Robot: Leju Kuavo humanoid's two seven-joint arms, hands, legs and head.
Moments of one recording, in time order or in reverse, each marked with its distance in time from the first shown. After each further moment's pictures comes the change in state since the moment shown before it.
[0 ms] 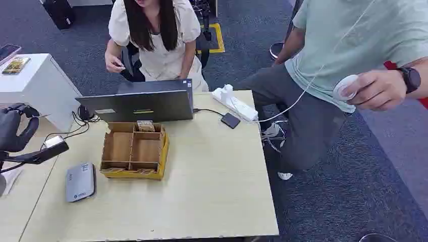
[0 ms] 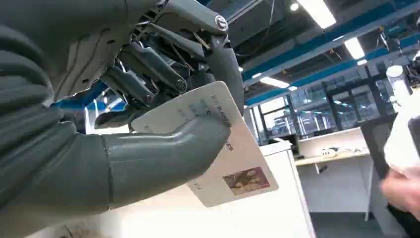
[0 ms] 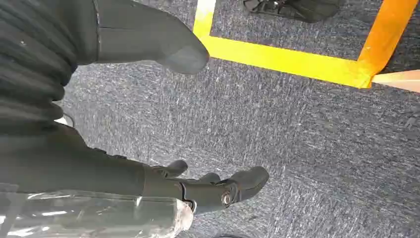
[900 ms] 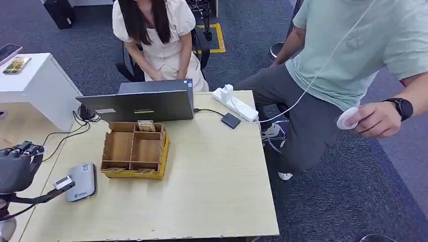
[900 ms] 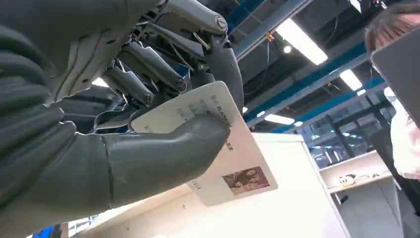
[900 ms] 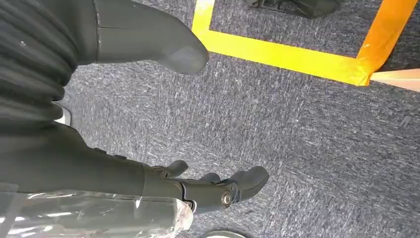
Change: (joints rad) left arm 0.294 -0.089 0.127 0.005 -0.252 0.377 -0.023; right arm 0.000 0.000 -0.008 0.000 0.031 -0.011 -0.006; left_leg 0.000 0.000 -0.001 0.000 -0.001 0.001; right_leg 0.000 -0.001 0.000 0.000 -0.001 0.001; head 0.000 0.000
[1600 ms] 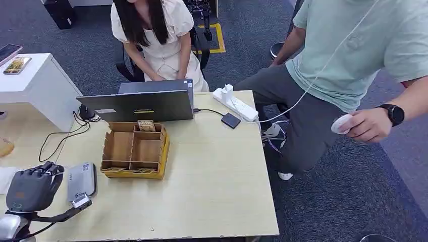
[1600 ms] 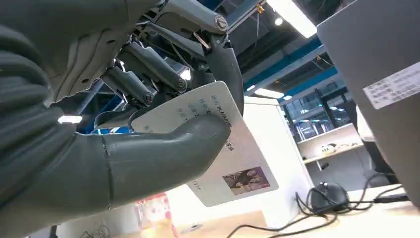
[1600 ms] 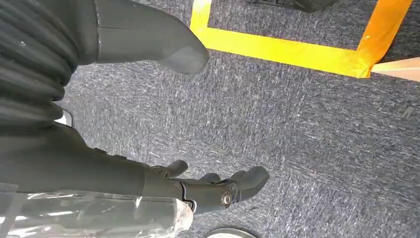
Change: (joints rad) left arm 0.098 -0.127 0.013 -0.010 -0.043 0.008 -0.006; right arm 0.000 0.000 -0.023 0.000 -0.003 -0.016 -0.002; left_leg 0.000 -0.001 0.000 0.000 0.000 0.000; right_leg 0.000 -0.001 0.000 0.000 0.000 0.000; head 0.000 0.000
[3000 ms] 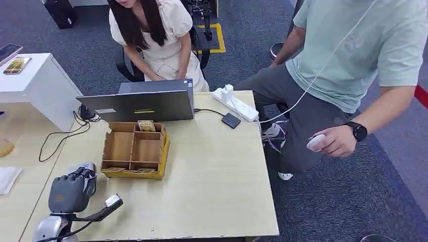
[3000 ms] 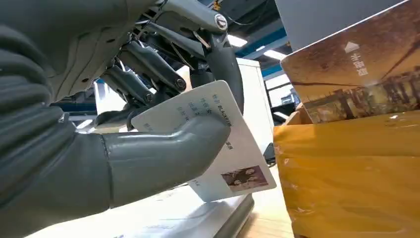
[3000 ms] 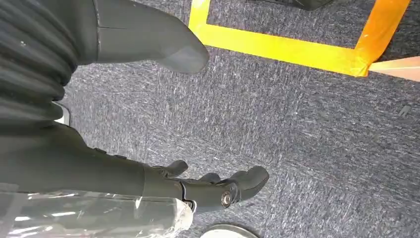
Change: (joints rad) left arm -0.078 -0.299 0.106 0.143 -0.095 0.007 -0.076; right arm -0.001 0.000 -0.020 0.000 0.035 -0.002 -0.008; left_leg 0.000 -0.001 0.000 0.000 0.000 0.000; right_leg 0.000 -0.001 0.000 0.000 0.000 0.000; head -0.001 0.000
